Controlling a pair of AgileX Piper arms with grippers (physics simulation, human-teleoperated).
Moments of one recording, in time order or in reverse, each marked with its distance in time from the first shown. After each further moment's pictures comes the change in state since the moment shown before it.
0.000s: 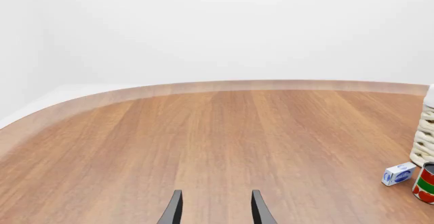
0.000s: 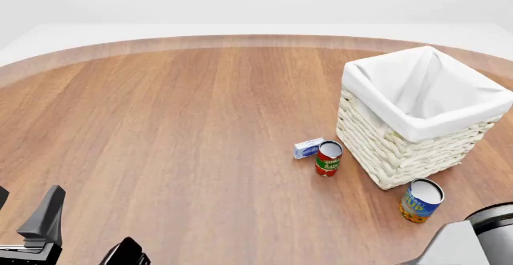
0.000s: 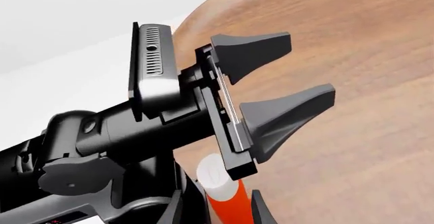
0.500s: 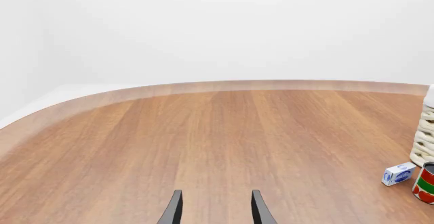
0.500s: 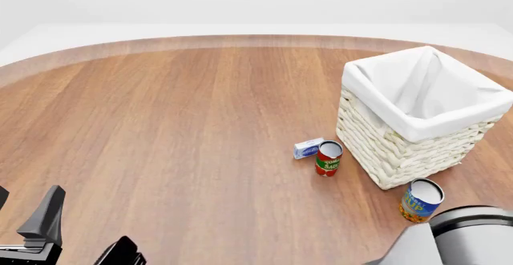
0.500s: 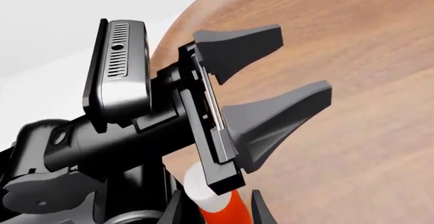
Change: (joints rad) left arm 0.000 0.000 0.000 0.000 0.000; right arm -0.012 0.075 -0.058 -0.010 0.030
